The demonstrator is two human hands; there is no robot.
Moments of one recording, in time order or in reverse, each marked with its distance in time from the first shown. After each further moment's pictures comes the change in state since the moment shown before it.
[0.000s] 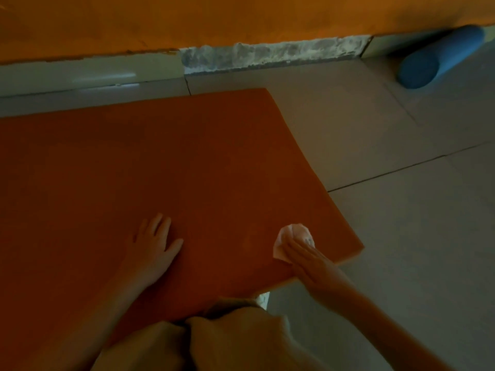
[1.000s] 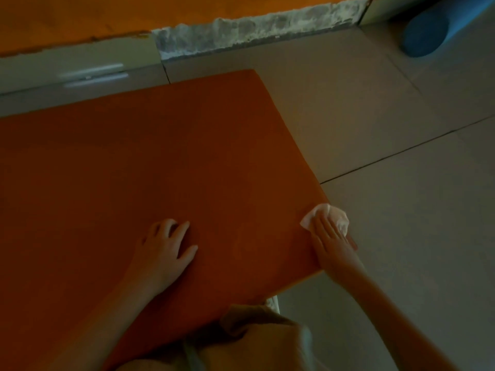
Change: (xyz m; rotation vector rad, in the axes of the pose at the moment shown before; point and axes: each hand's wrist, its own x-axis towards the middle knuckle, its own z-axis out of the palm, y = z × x) left_hand 0.013 0.045 0.005 0.223 0.006 0.153; right_hand 0.030 0.057 0.000 0.033 0.116 0.331
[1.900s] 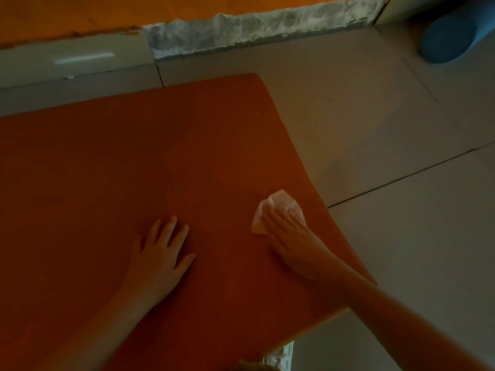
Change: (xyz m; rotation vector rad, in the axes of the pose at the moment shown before) left_hand 0.062 0.002 -0.004 0.081 -0.096 -0.032; right_hand 0.097 -0.046 -0.019 -0.260 -0.171 -0.436
